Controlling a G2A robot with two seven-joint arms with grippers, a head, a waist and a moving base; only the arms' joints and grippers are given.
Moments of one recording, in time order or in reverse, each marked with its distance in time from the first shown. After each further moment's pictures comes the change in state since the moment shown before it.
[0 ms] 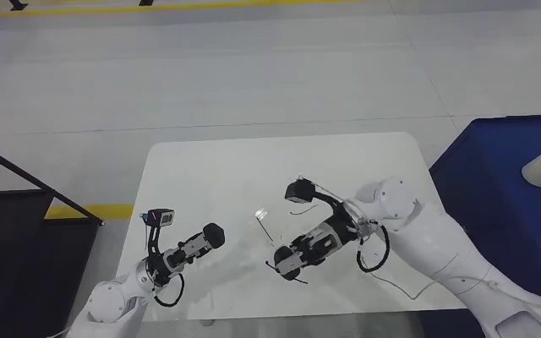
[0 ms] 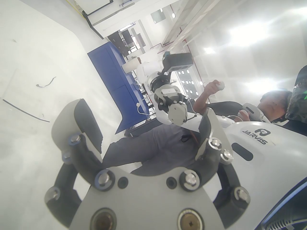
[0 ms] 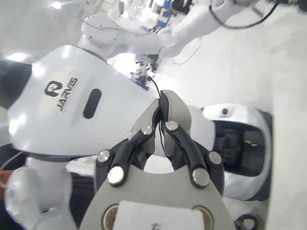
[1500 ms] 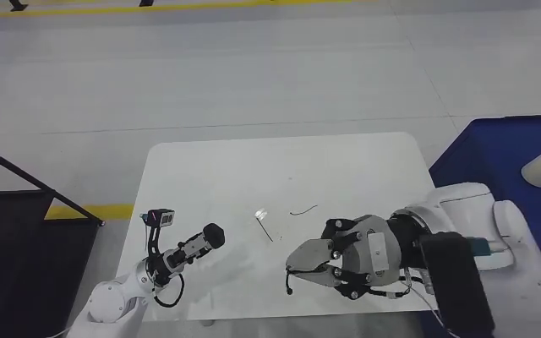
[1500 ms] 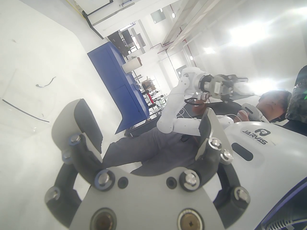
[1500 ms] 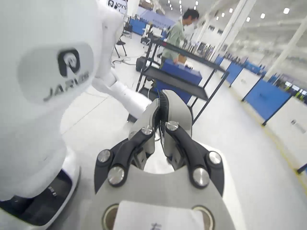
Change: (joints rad) left arm 0.000 0.000 0.000 0.000 0.000 0.000 0.000; right arm -0.233 -0.004 0.500 -0.605 -1.093 -0.584 -1.054
